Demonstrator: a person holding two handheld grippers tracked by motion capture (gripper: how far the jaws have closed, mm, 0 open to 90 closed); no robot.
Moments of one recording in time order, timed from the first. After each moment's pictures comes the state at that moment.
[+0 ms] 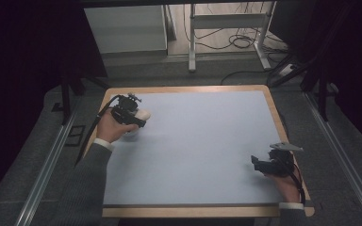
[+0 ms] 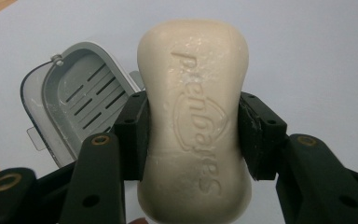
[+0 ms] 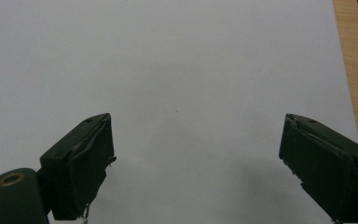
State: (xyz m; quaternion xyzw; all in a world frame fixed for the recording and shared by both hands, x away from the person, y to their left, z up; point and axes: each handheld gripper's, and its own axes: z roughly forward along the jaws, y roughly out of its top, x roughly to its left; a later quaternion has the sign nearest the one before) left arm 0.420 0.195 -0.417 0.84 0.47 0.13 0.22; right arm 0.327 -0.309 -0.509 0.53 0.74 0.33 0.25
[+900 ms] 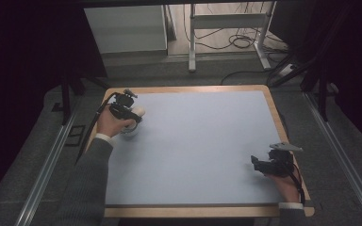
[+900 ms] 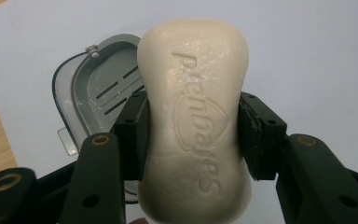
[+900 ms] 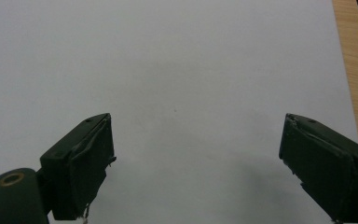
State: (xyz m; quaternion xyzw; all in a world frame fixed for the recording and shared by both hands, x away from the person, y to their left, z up) left arm 0.447 0.211 -0.434 0.82 0.52 0.12 0.20; right arm 0.327 -0.309 -0.511 0.53 0.74 0.32 0.25
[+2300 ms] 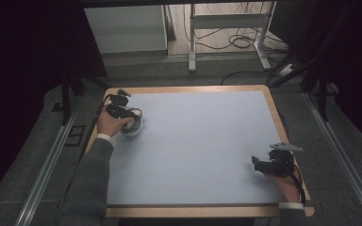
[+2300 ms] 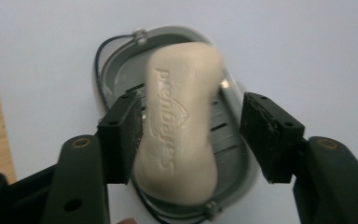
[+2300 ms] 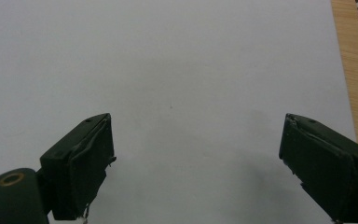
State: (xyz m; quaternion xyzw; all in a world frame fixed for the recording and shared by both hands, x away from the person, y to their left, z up) left arm 0.460 0.231 -0.453 0.78 0.57 0.12 0.24; right arm 0.327 -0.311 -0.512 0.53 0.74 0.32 0.25
